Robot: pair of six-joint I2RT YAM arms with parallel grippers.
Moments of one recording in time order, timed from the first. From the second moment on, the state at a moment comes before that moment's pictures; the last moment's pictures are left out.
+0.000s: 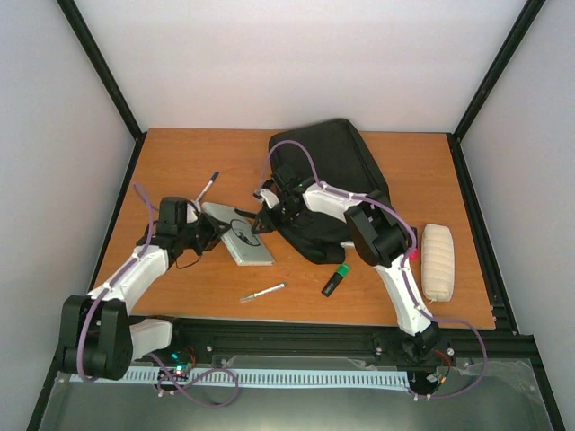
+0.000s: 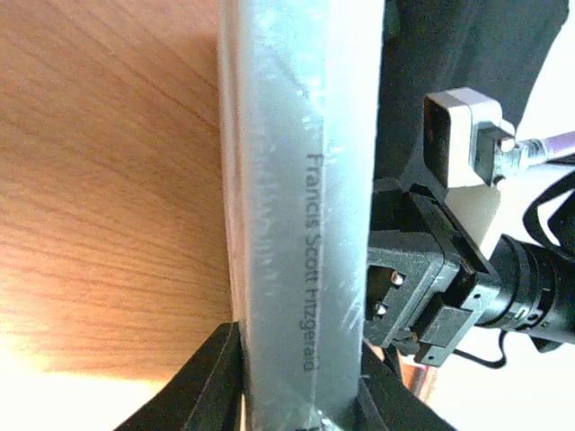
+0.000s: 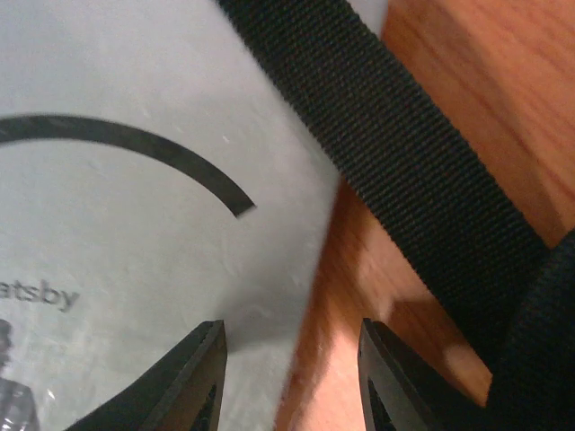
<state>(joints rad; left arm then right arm) -0.11 1.19 0.57 -0.19 0.52 -1.00 0.68 2.32 1.73 -0.53 -0.72 0.09</state>
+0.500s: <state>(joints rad) -0.12 1.02 0.74 -0.55 0.48 -0.86 0.68 2.12 1.67 -0.65 -0.64 0.03</state>
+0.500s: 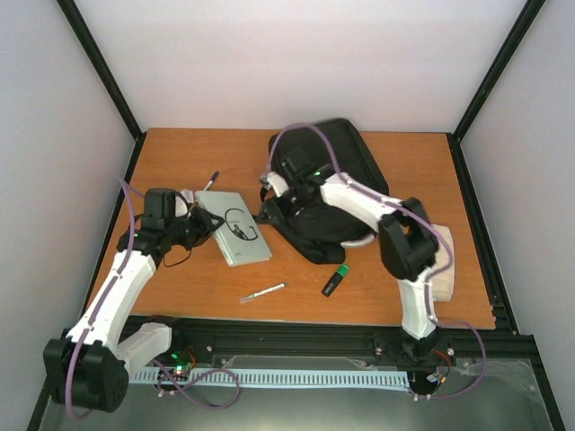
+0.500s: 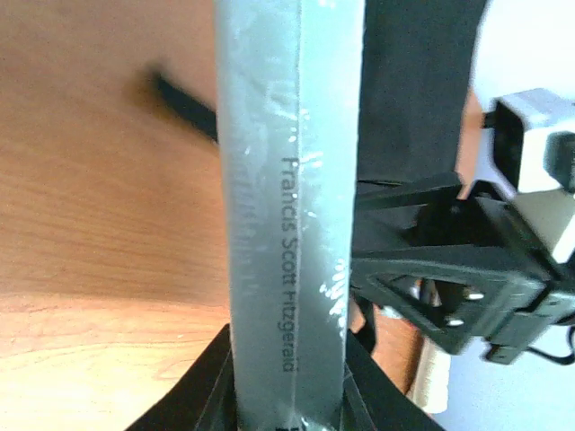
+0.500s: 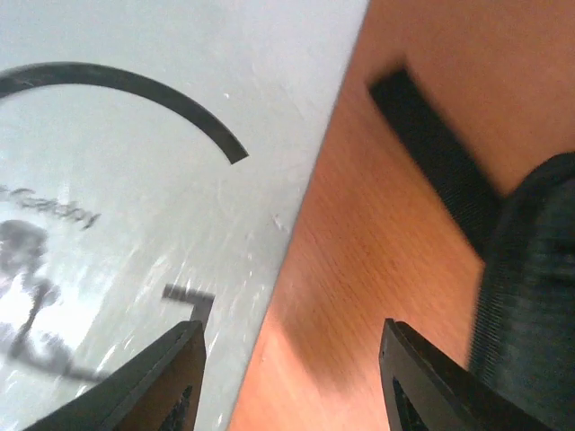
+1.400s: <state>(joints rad) -0.26 1.09 0.98 -0.08 0.78 -0.79 0.10 1.30 1.27 -0.63 -0.94 -0.06</state>
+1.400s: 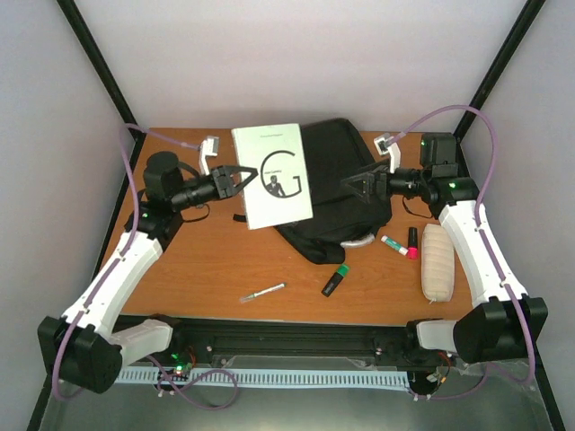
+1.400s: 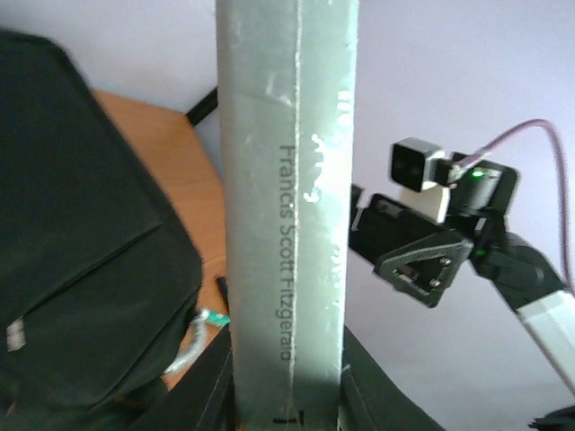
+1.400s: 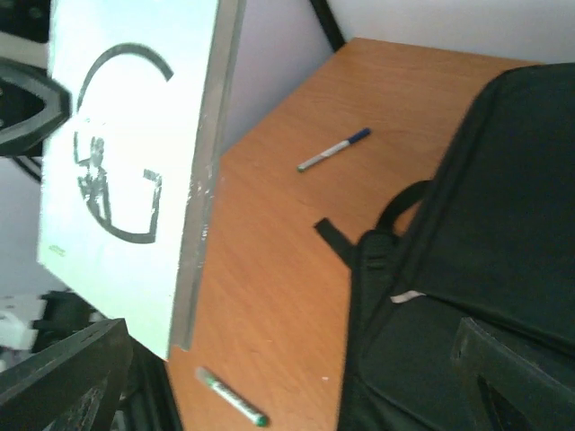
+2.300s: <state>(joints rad) -0.41 1.49 1.09 0.59 0.85 -1.12 0.13 1.39 1.27 -0.54 -1.42 0.20</state>
